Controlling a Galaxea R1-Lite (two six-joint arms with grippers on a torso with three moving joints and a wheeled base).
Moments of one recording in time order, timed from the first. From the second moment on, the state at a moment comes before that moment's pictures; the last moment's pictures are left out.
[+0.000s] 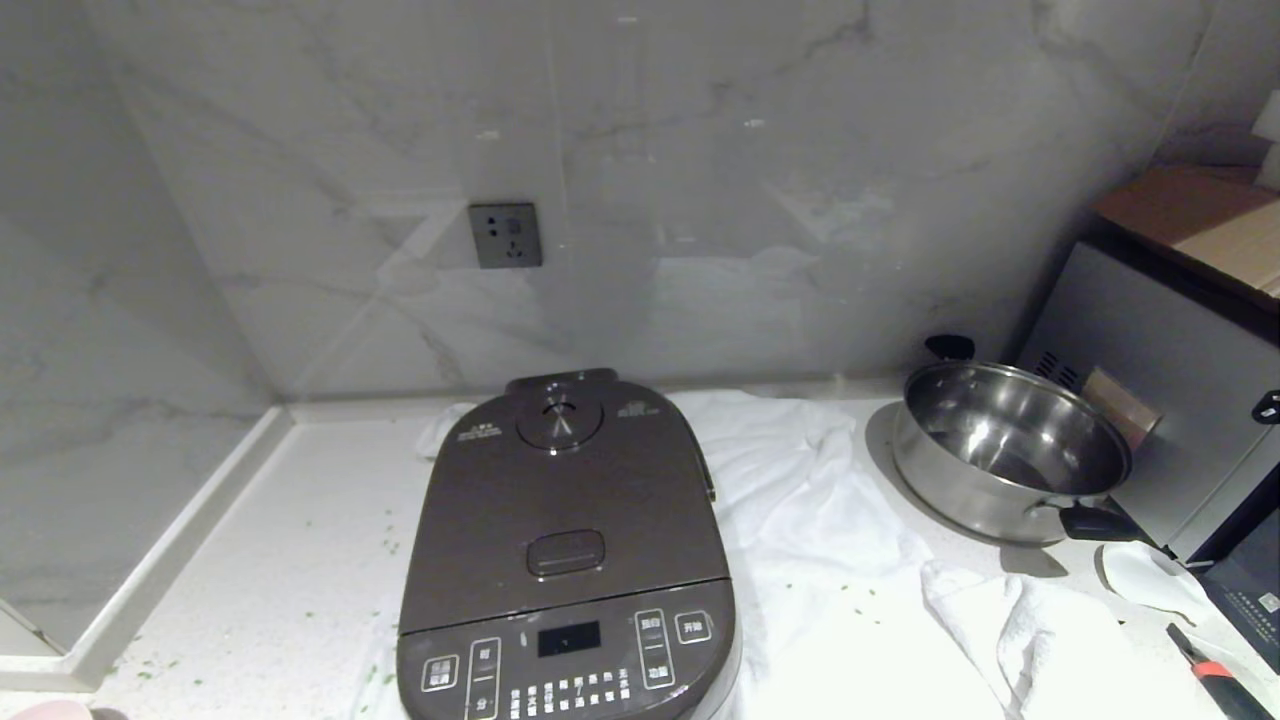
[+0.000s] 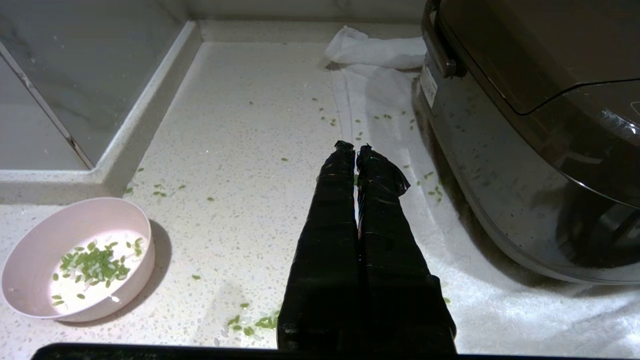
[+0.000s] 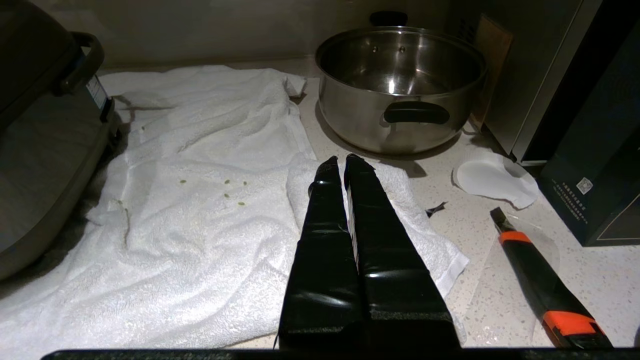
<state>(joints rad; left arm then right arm) 0.00 0.00 -0.05 0.11 0.01 -0.01 0.00 0.00 0.00 0.00 0.00 0.01</state>
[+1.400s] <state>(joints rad) 0.00 0.00 -0.05 0.11 0.01 -0.01 0.13 0.94 -0.74 -0.11 0.24 0.17</state>
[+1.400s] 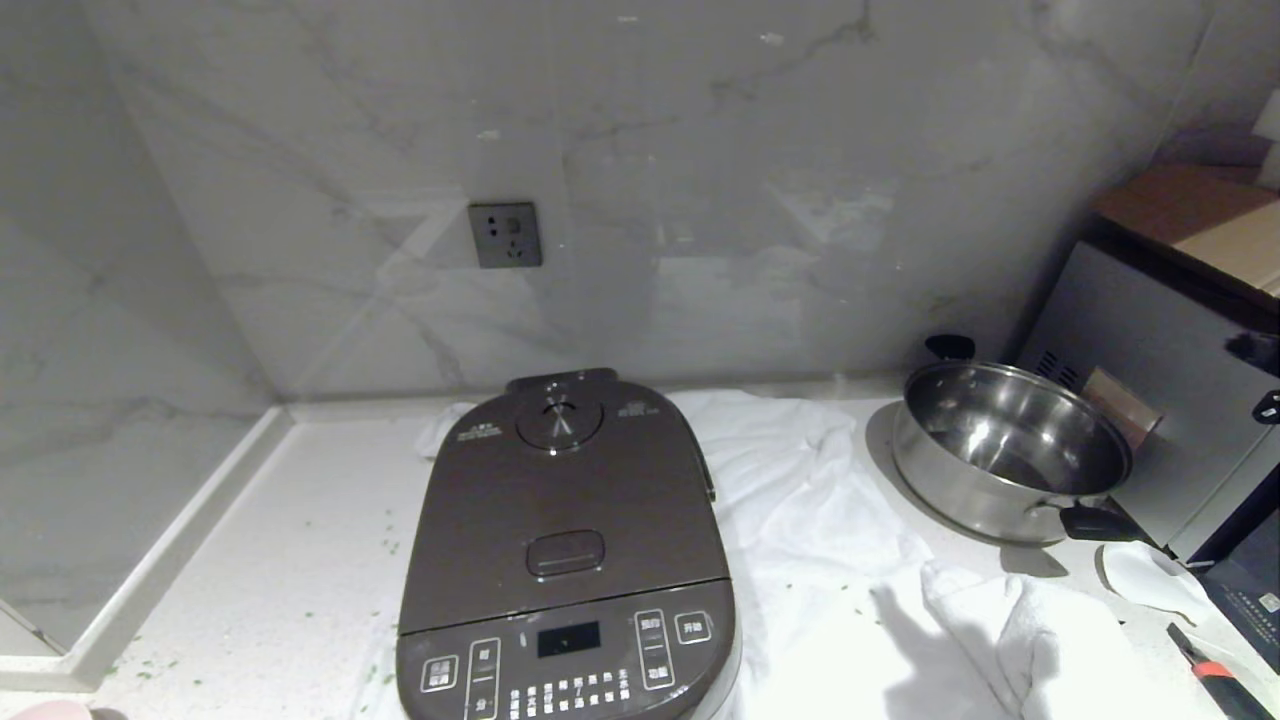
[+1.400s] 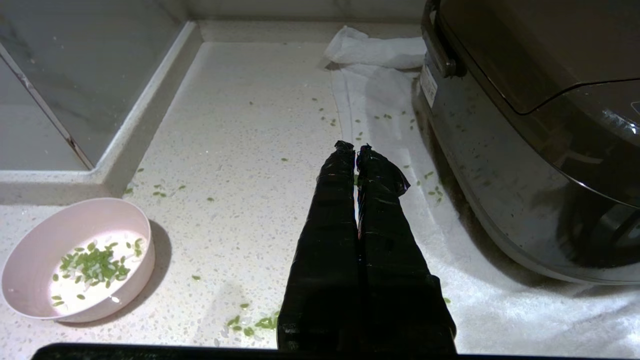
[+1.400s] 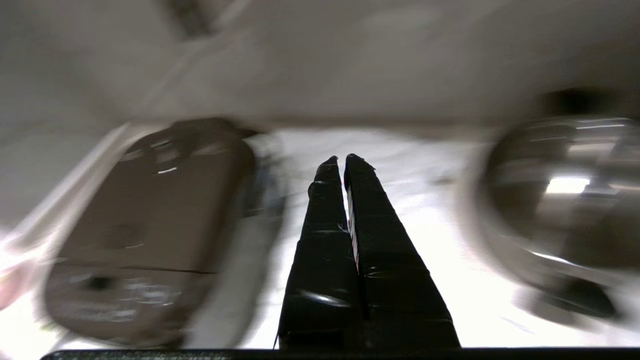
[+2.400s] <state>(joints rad) 0.00 0.00 -0.05 0.11 0.01 -0.01 0.79 1.66 -1.06 -0.19 0.30 0.47</state>
